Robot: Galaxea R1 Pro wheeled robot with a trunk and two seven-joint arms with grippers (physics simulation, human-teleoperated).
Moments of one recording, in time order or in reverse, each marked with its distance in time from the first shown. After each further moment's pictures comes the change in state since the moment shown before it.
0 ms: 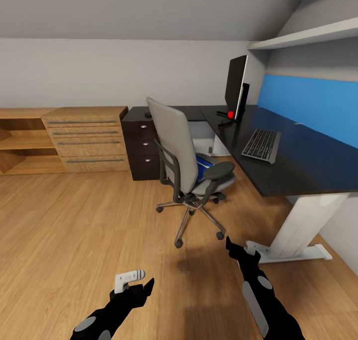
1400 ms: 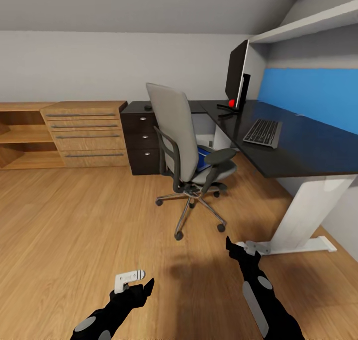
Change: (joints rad) left arm 0.000 0.000 0.000 0.001 0.002 0.000 0.000; right arm 0.000 0.000 0.000 0.001 0.000 -0.001 0.000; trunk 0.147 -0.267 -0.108
